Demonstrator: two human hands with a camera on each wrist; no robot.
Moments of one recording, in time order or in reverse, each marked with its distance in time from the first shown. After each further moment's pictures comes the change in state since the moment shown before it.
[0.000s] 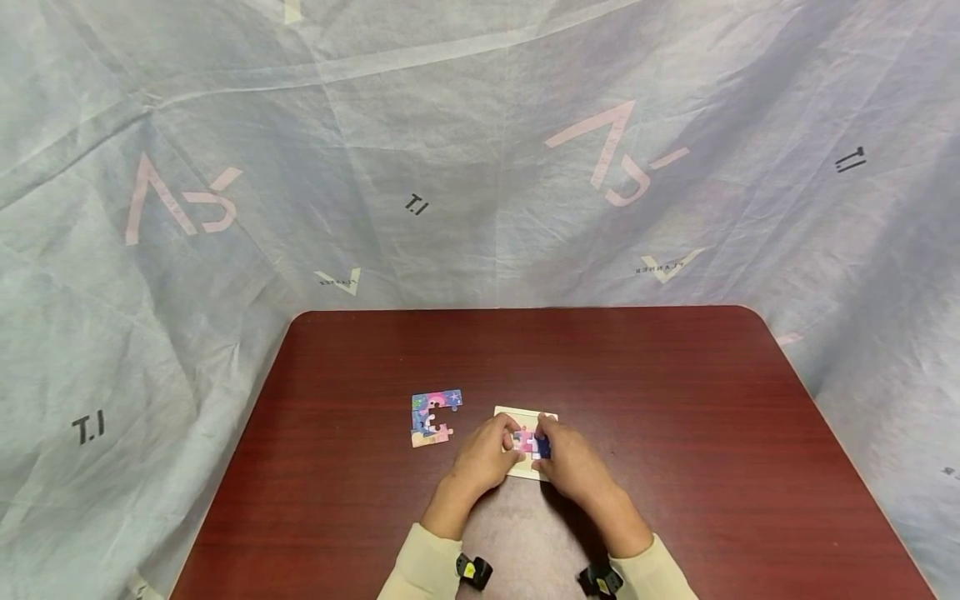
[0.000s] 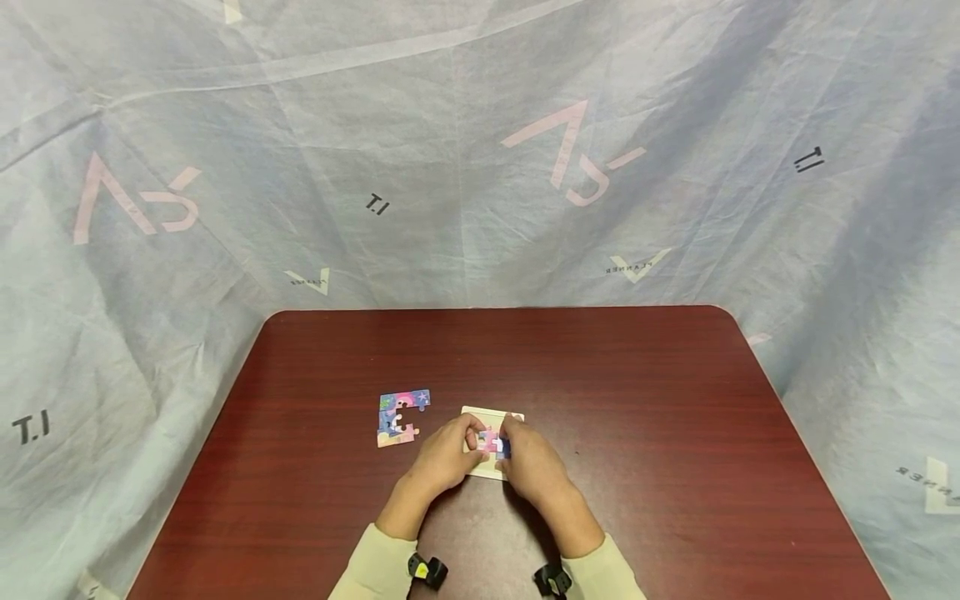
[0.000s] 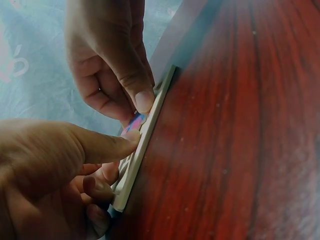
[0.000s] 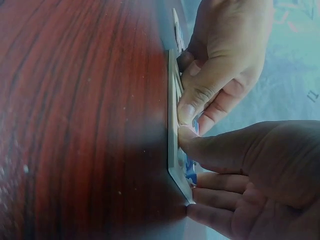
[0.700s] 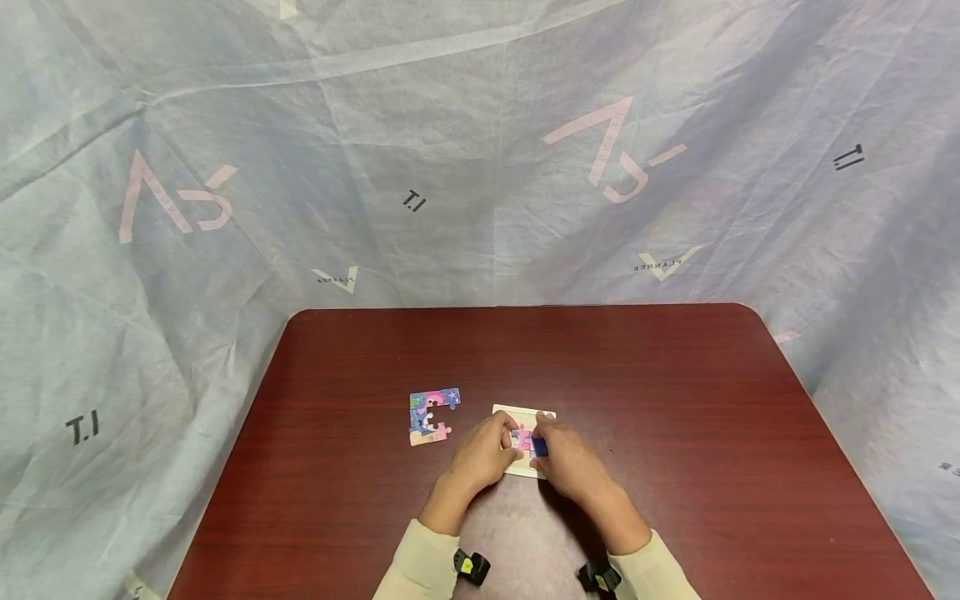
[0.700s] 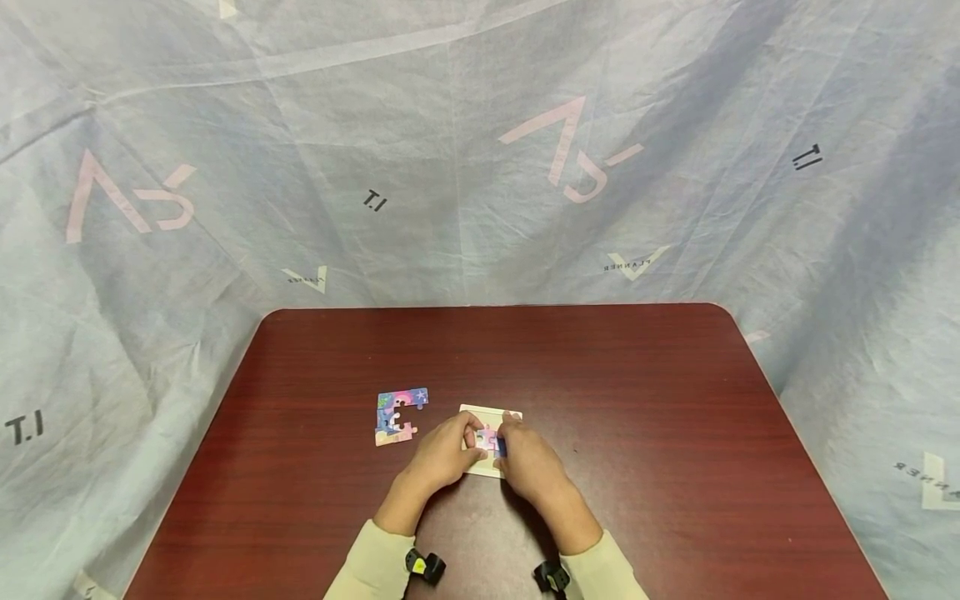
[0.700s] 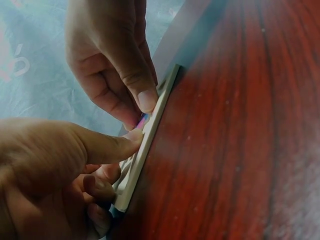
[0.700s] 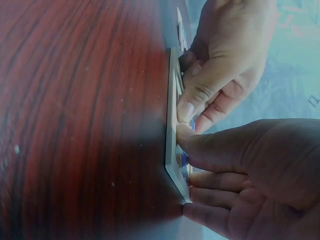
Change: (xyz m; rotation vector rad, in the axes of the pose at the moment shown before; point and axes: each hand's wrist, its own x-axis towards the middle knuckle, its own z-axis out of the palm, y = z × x) left_hand 0.003 -0.003 0.000 0.000 -0.022 0.019; right_hand -0.001 -0.004 -0.003 -0.035 -0.019 -0.043
